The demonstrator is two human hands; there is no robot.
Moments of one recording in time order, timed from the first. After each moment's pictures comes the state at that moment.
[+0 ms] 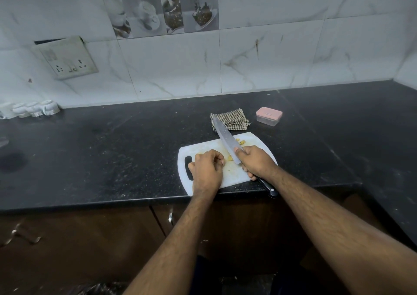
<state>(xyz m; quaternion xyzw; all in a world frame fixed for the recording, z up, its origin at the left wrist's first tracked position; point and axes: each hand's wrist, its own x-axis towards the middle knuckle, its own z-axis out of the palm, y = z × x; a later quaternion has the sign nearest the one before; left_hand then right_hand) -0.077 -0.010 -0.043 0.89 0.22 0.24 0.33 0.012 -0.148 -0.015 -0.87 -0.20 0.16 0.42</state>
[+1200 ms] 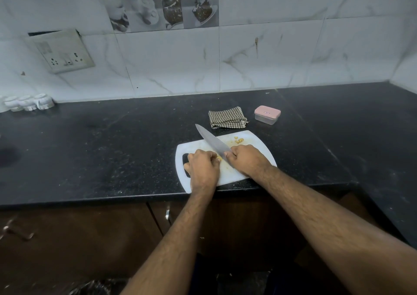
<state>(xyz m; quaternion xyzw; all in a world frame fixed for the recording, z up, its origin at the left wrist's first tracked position) -0.073 -0.010 -0.039 0.89 0.29 0.22 0.28 0.010 -0.128 -0.011 -0.94 -0.29 0.05 0.15</state>
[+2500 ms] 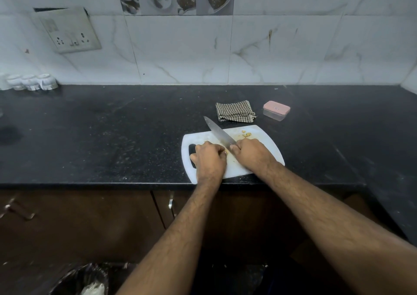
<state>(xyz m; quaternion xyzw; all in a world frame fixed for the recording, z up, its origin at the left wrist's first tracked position) -0.078 -0.010 -0.037 0.89 0.28 0.21 0.31 0.000 -0.117 -0.006 -0.95 -0.28 0.04 0.14</state>
